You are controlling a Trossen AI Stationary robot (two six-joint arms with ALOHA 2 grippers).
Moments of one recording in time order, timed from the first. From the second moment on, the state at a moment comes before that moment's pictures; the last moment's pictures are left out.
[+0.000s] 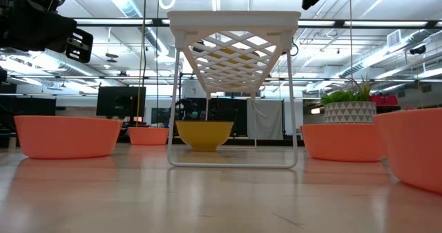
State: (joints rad) left arm -0.08 0.01 0.07 -0.10 0.25 0.01; right arm 0.01 1.44 1.64 -1.34 0.04 -0.25
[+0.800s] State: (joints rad) left arm -0.07 0.01 0.07 -0.10 0.25 0.01; right arm 0.21 1.39 1.36 -1.33 0.03 0.41
